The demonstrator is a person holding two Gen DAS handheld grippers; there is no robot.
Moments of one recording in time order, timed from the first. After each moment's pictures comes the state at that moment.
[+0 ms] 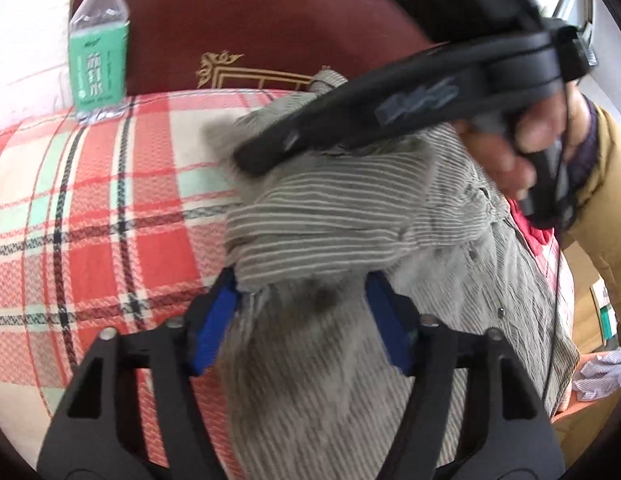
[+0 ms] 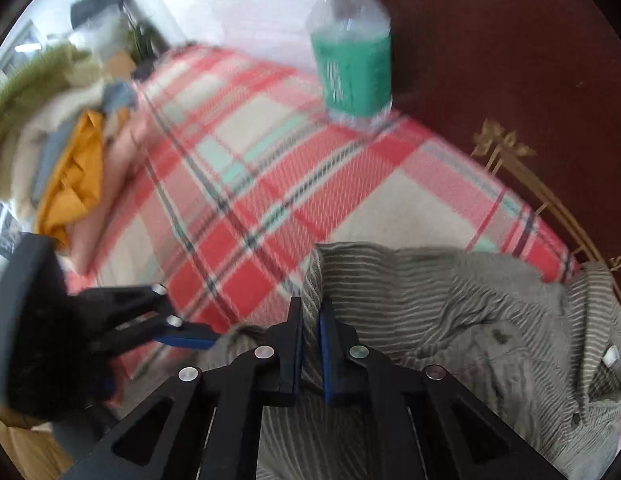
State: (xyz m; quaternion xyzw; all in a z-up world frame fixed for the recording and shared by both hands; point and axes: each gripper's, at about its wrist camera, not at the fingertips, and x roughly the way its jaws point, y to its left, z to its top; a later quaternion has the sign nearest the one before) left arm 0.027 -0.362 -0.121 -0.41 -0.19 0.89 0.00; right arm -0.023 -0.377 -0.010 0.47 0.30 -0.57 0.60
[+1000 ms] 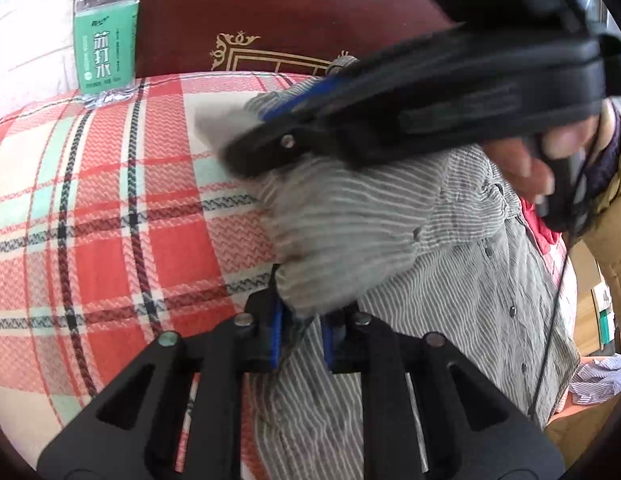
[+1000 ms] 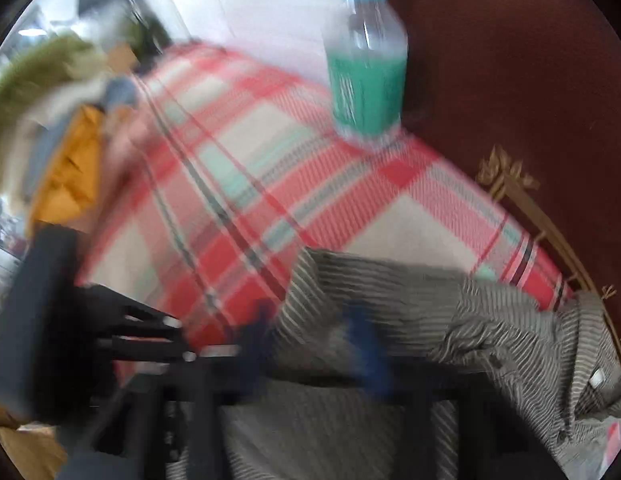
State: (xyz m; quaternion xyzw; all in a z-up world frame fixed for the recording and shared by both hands) left arm 0.021 -0.366 -0.126 -0.44 -0.20 0.88 0.00; right arm -0.020 -0.399 -0.011 0.45 0.33 -0.58 0.58
